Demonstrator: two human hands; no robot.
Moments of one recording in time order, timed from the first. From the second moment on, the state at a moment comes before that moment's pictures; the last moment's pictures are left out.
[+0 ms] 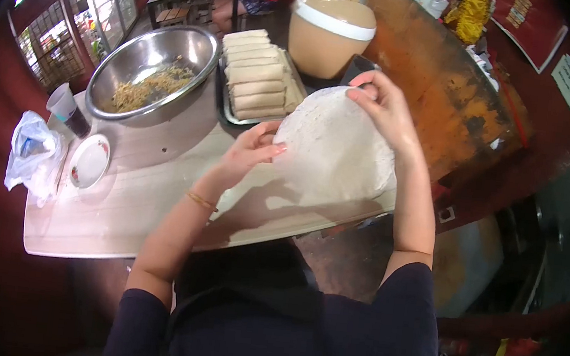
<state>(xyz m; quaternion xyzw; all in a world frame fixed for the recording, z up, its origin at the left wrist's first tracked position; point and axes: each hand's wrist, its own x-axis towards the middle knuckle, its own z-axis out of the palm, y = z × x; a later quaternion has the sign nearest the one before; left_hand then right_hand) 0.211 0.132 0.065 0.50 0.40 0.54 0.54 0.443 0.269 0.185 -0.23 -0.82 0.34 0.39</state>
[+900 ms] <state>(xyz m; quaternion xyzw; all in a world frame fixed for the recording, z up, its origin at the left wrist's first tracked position) 0.035 0.006 0.044 0.50 0.76 0.42 -0.01 0.277 0.207 0.068 -0.12 -0.90 0.28 0.32</state>
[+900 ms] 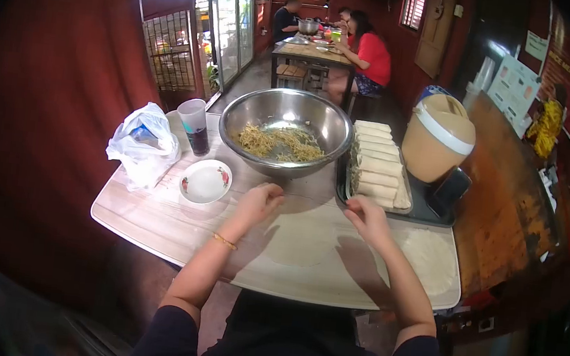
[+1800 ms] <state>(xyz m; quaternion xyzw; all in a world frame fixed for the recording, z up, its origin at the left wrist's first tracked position) 0.104 0.021 0.053 0.65 0.64 0.39 0.09 0.352 0.215 0.025 -0.29 -0.84 0.29 0.35</state>
